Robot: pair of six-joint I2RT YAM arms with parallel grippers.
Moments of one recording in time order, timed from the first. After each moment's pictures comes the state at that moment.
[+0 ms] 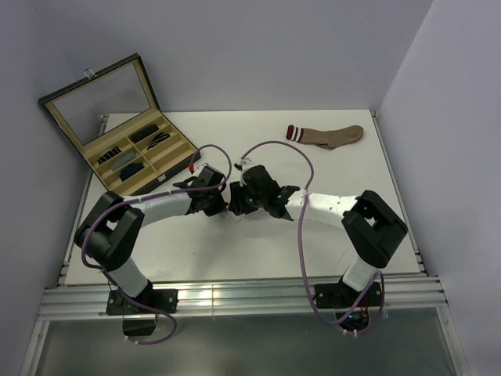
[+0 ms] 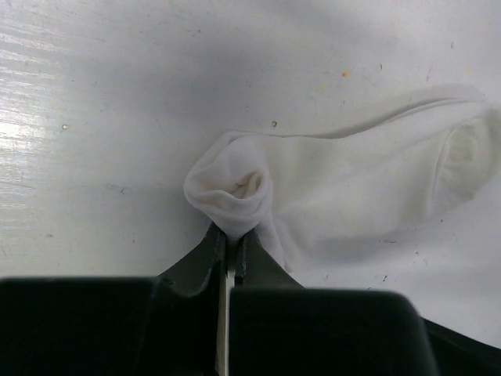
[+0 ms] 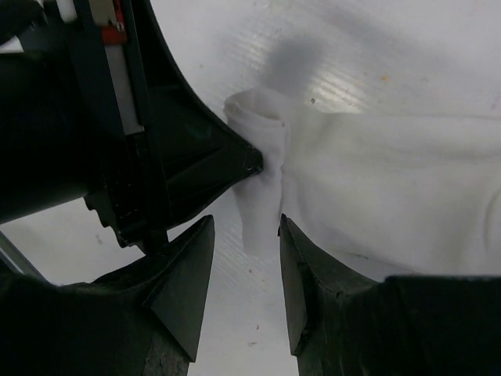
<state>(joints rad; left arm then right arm) -0.64 1.66 0.91 -0.23 -0.10 -0.99 0.80 1.63 0.96 0.00 -0.07 0.45</state>
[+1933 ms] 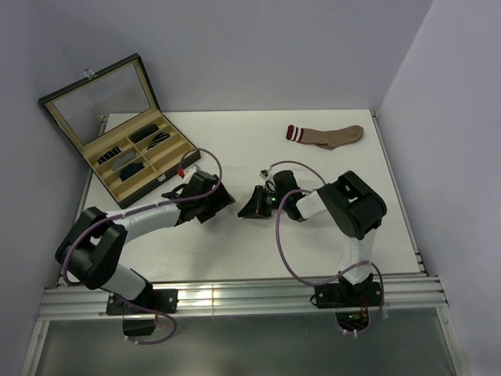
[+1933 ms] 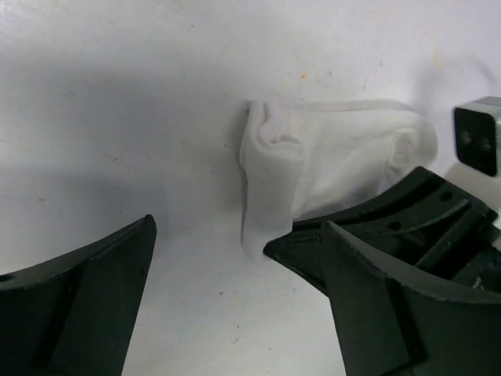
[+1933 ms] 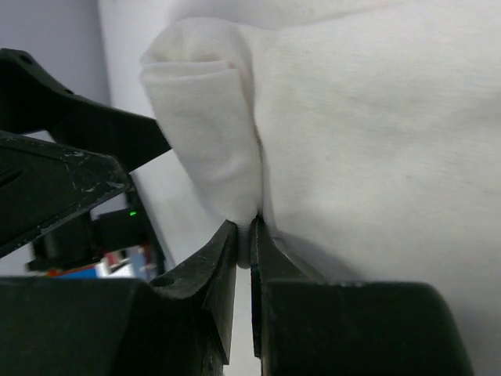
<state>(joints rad) -0.64 1.50 0.77 -0.13 -0.12 -1.12 0.55 1.90 0.73 0.54 -0.62 0.82</state>
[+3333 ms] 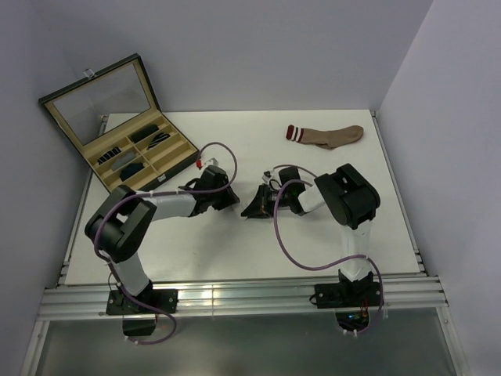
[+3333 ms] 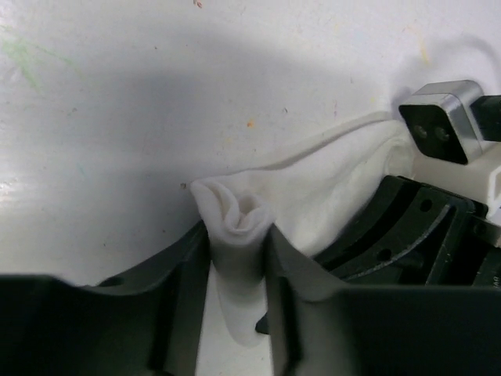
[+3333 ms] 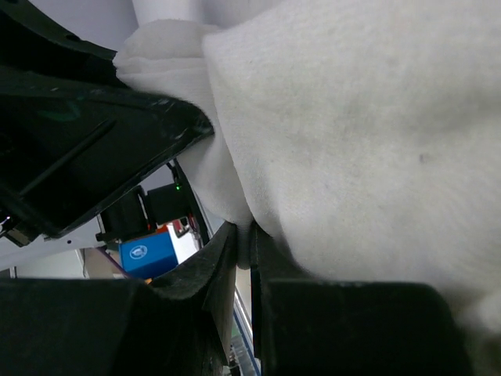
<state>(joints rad) -0.64 1.74 0.86 0.09 -0.05 -0.96 0.44 2.04 0.77 0.58 -0.89 0.96</state>
